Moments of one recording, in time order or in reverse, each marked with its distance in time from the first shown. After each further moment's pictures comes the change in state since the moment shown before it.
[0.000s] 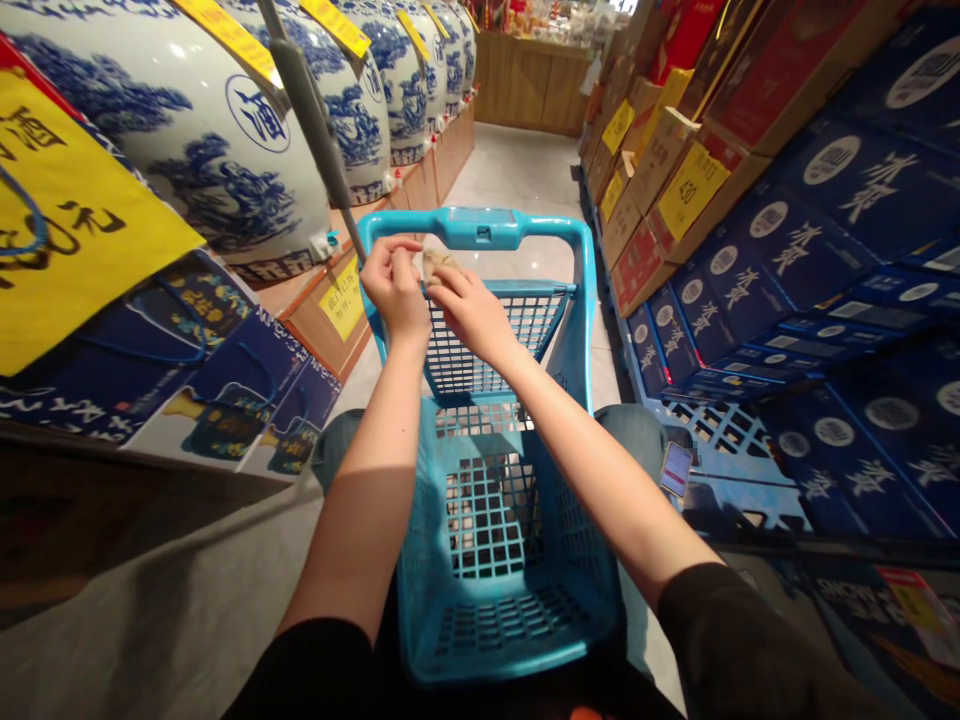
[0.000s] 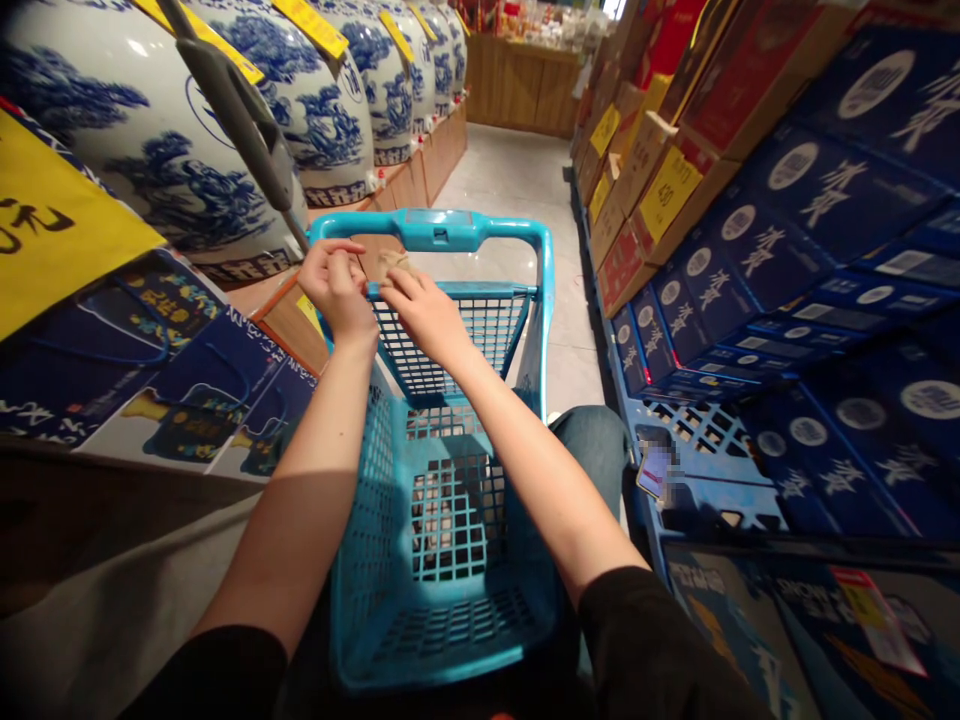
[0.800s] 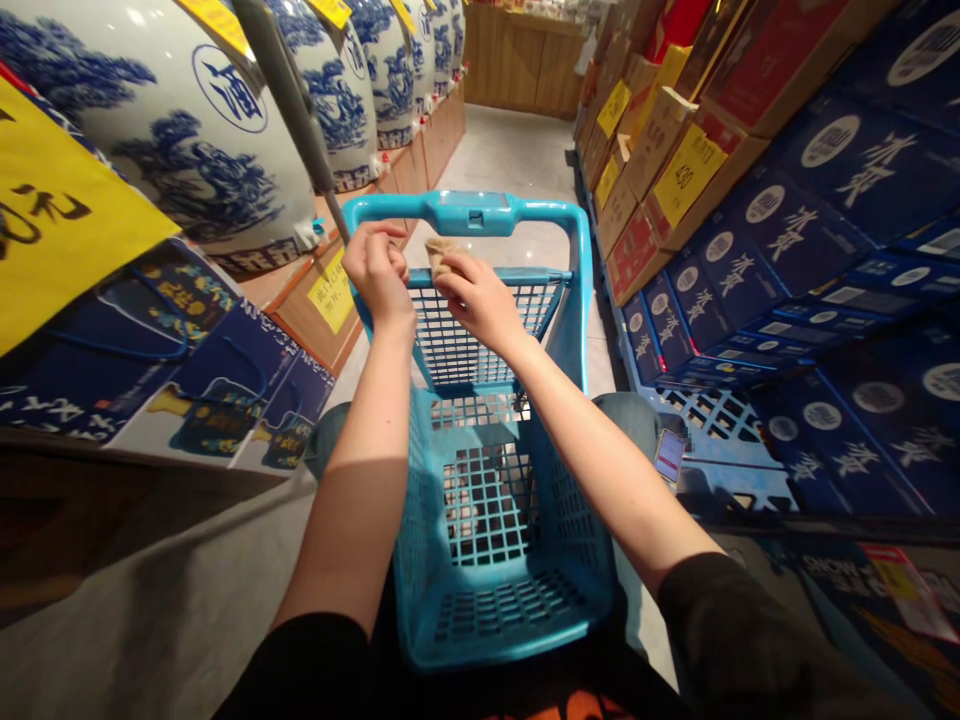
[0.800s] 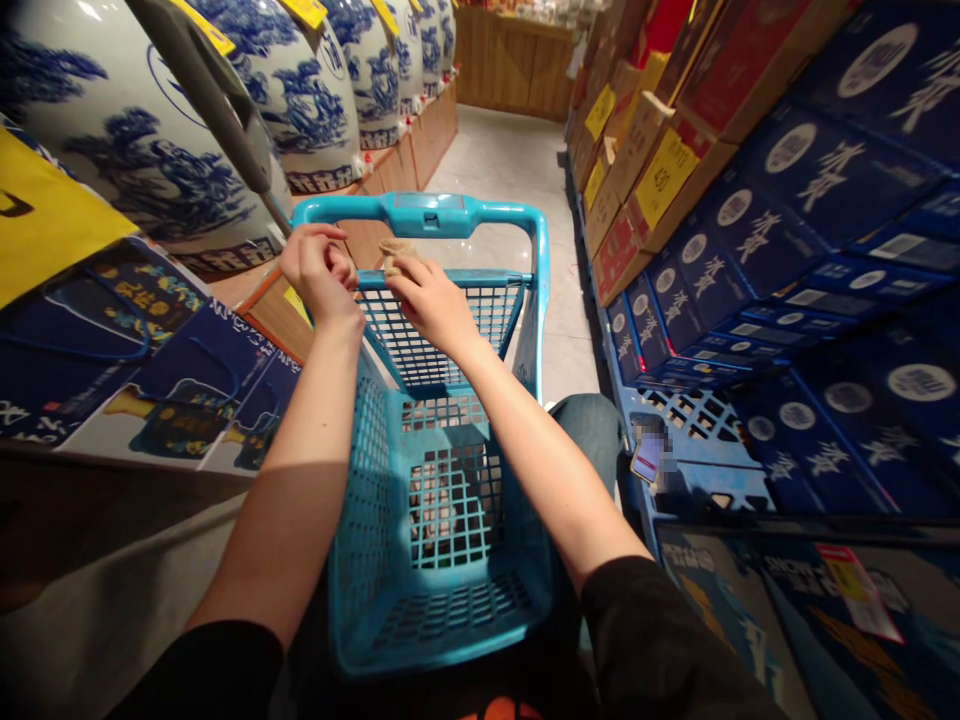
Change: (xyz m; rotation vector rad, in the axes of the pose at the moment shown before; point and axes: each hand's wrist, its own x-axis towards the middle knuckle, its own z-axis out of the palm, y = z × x) left_hand 0.002 0.013 0.001 -0.244 0.084 -0.201; right_hand -0.009 0.015 -0.020 -0.067 0.004 0.023
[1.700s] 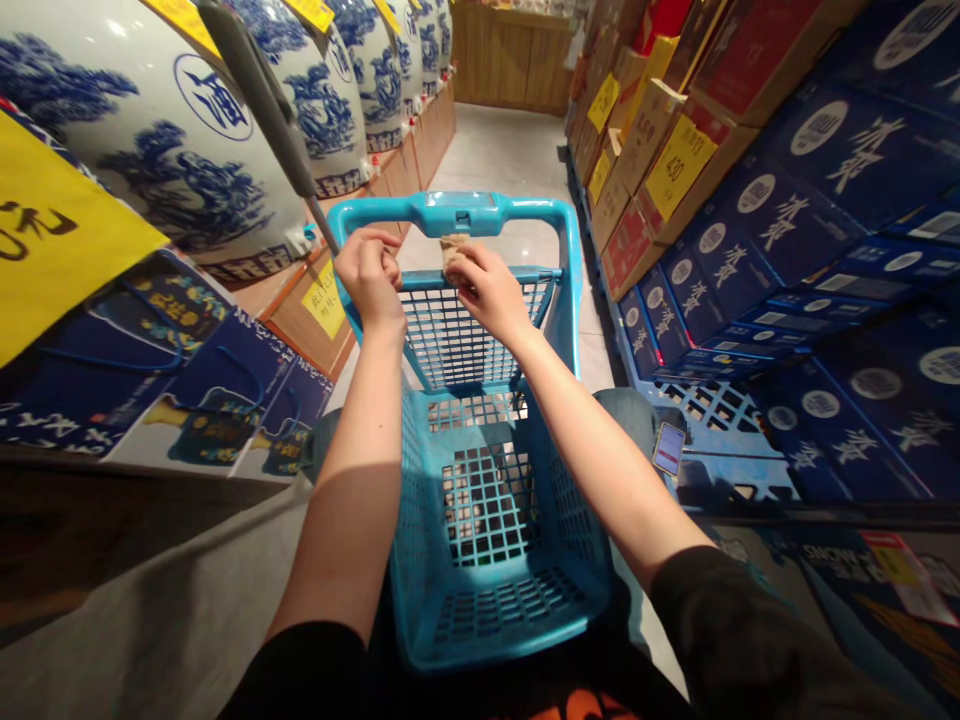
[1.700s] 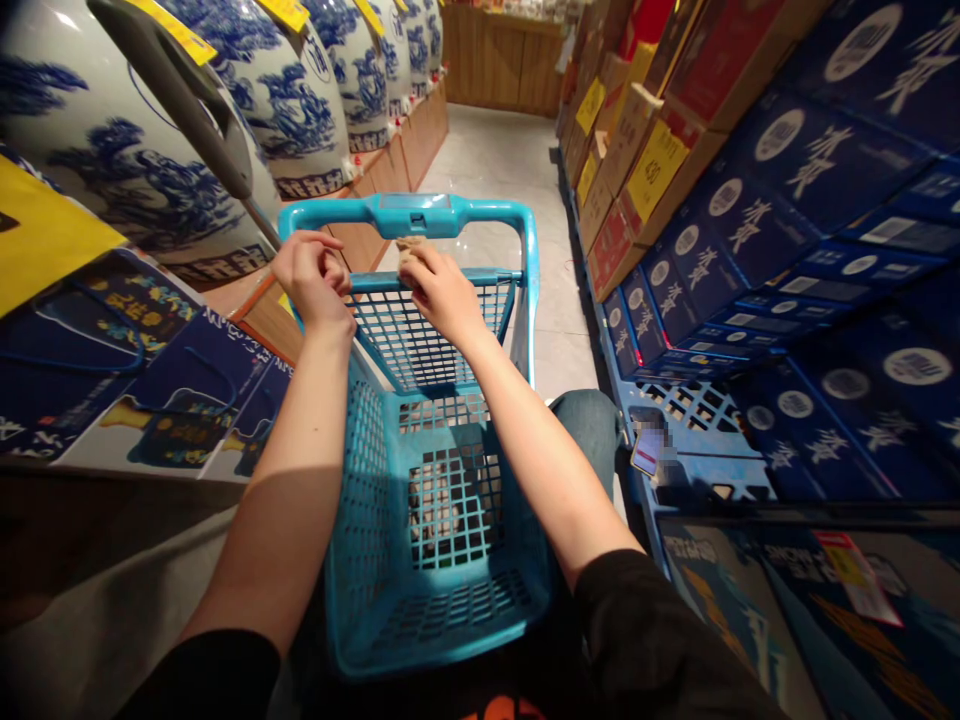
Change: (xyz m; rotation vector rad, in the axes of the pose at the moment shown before) left_hand 0.004 -0.003 0.001 0.087 -0.106 -0.002; right_hand -0.002 0.017 -0.010 0.116 0.066 0.064
